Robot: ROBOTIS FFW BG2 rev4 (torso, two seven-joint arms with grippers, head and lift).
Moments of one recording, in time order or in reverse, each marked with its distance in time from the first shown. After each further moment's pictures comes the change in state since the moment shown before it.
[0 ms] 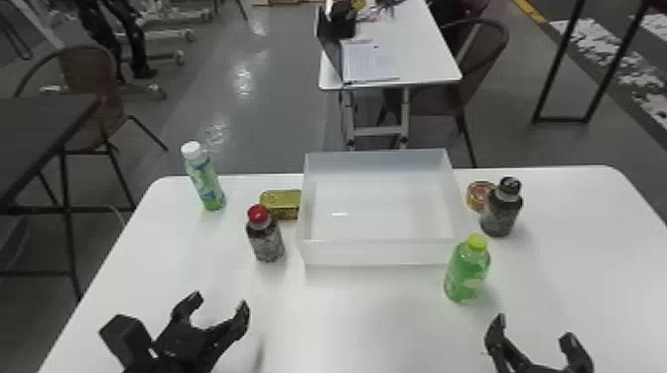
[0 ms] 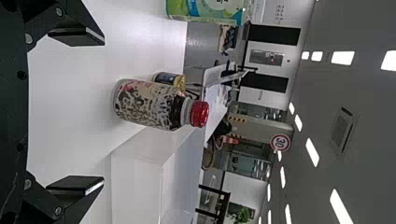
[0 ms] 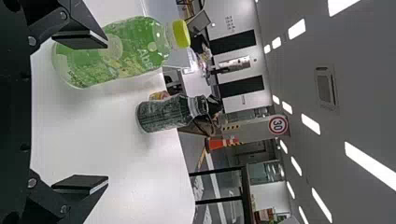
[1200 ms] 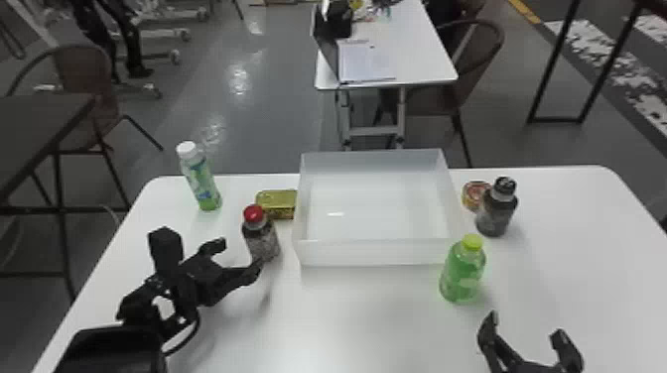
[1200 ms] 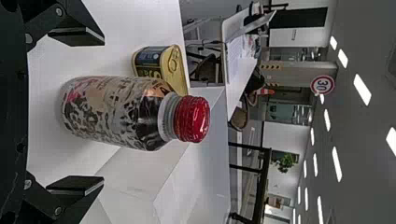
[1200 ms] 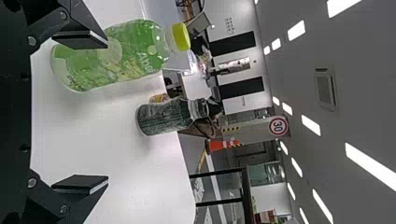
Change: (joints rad) left arm -0.424 0.135 -0.032 0.372 -0.195 0.112 -0.216; right arm -0.010 0.005 0.003 0.009 -0.003 0.000 0.007
